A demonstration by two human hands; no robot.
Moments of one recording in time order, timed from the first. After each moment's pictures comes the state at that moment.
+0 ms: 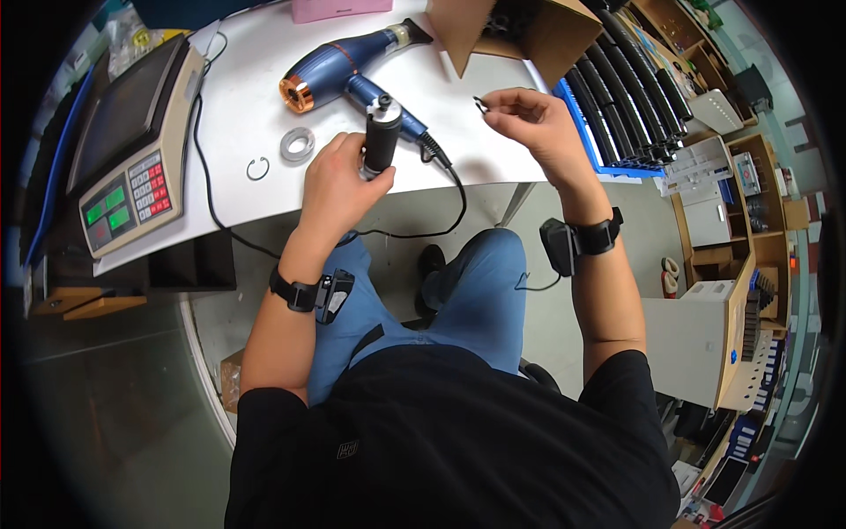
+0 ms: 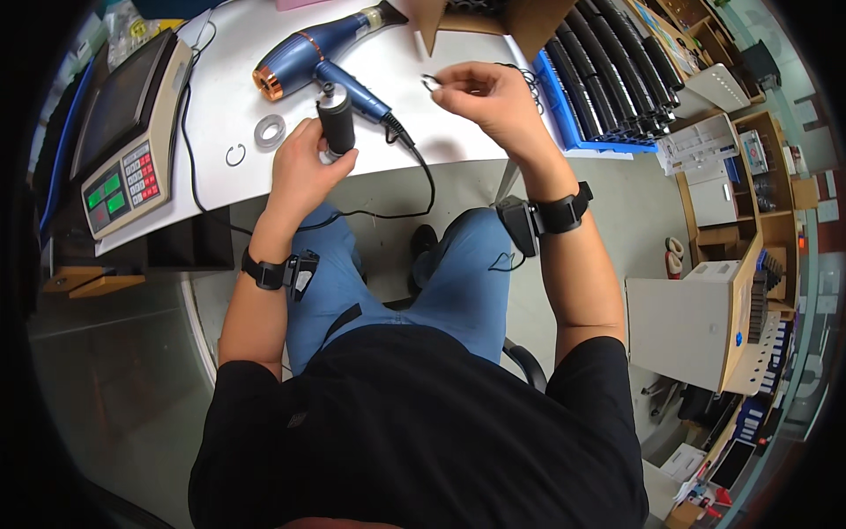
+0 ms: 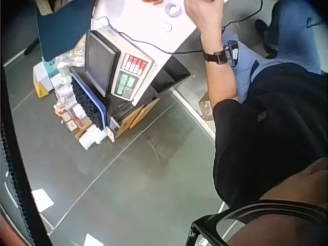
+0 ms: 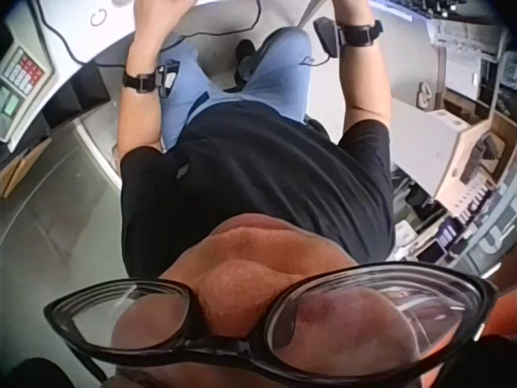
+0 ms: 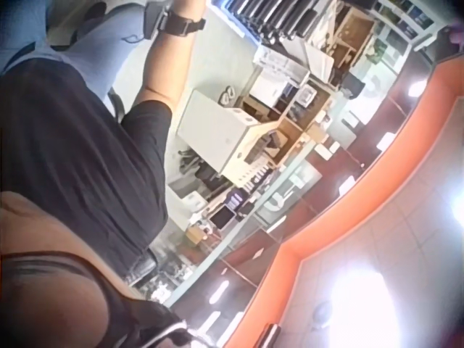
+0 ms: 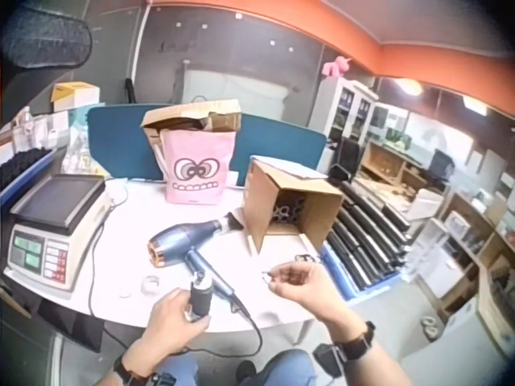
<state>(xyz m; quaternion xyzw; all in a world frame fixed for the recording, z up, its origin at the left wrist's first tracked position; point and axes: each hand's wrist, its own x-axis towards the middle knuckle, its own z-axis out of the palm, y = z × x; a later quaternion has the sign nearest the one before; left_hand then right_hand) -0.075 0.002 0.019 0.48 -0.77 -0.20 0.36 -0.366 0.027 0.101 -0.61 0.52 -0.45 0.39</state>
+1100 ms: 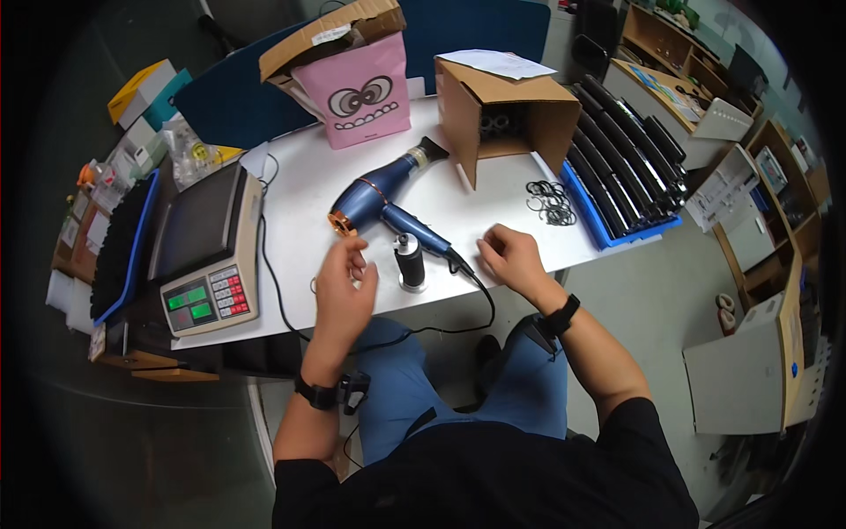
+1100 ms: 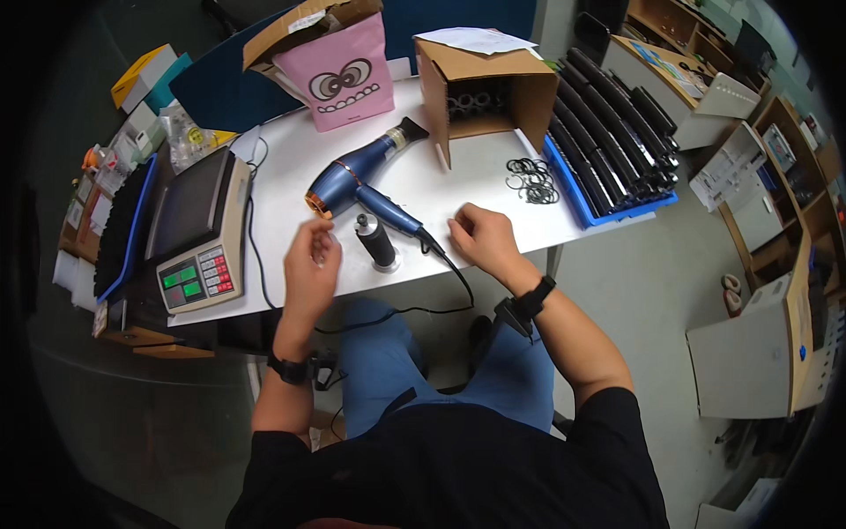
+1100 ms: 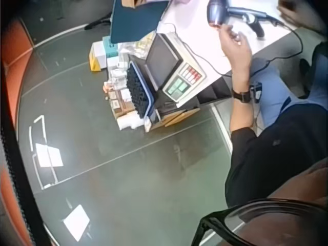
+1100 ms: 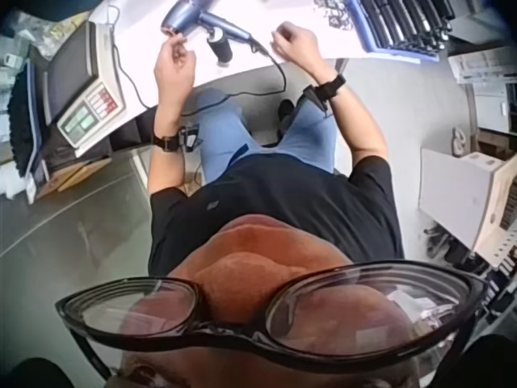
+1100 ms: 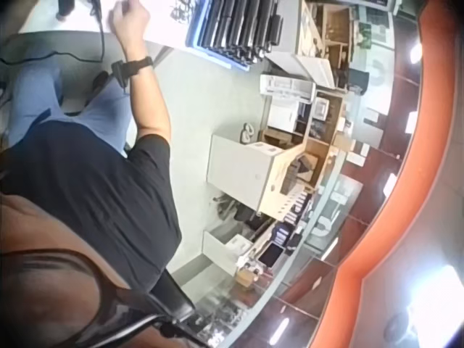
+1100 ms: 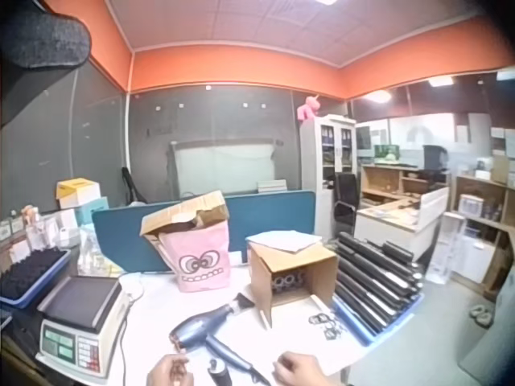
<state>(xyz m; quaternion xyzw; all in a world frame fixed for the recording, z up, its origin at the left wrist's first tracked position) -0.041 0.005 0.077 0.45 -0.72 -0.25 0.47 -0.342 0.021 0.024 -0.64 0.62 -0.42 0.15</state>
